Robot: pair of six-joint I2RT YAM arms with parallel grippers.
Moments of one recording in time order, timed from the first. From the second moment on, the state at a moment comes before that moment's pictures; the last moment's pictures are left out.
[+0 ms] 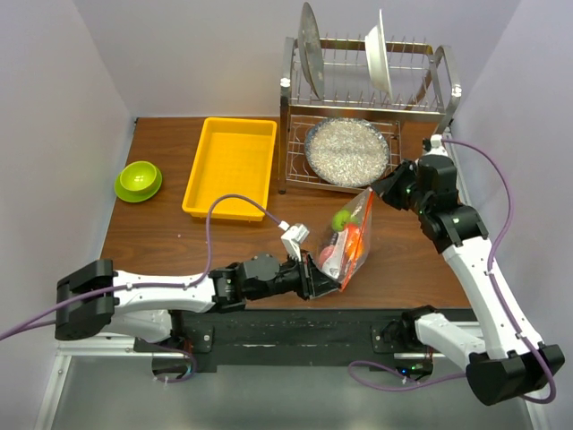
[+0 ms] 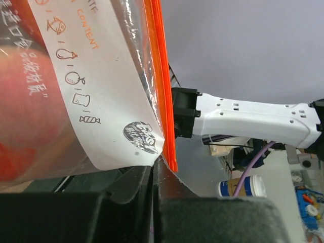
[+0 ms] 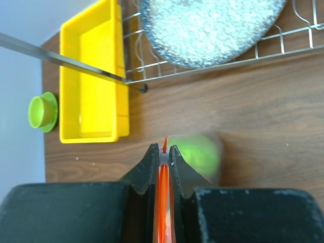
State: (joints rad) left arm -1.29 1.26 0.61 0.48 -0.05 -0.99; right arm 0.25 1.00 1.10 -0.60 0.00 0.69
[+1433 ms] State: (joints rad) left arm -1.09 1.25 0.94 0.01 -0.16 -0.58; right arm 0.51 1.11 1.12 -0.50 0.04 0.75
